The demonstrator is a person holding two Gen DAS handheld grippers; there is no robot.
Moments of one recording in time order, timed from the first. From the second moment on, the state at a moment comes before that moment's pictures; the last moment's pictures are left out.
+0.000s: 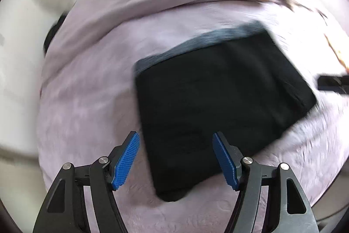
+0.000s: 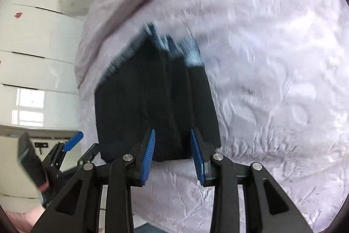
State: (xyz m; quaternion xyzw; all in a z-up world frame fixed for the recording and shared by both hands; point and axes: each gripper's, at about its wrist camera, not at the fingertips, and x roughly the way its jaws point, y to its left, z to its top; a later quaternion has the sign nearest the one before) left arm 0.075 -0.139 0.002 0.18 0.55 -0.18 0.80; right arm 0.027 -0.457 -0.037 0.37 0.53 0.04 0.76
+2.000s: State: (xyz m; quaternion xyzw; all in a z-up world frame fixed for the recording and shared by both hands) left arm 0.078 -0.112 -0.040 0.14 0.65 -0.15 0.73; right arm -0.026 -0.405 -0.048 0.24 0.64 -0.03 0.73
